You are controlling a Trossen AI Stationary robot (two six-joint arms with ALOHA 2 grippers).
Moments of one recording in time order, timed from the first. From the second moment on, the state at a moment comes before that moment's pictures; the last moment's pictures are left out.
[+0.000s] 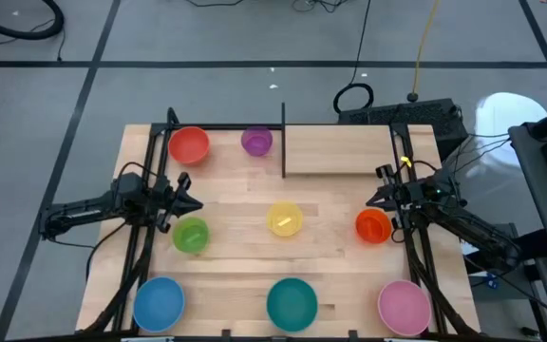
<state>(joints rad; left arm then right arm) 0.21 0.01 0.01 0.13 0.44 -0.27 -0.61 0.00 0.02 0.34 -0.95 -0.01</state>
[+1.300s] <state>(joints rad) 0.21 0.01 0.01 0.13 0.44 -0.27 -0.61 0.00 0.02 0.51 -0.89 0.46</state>
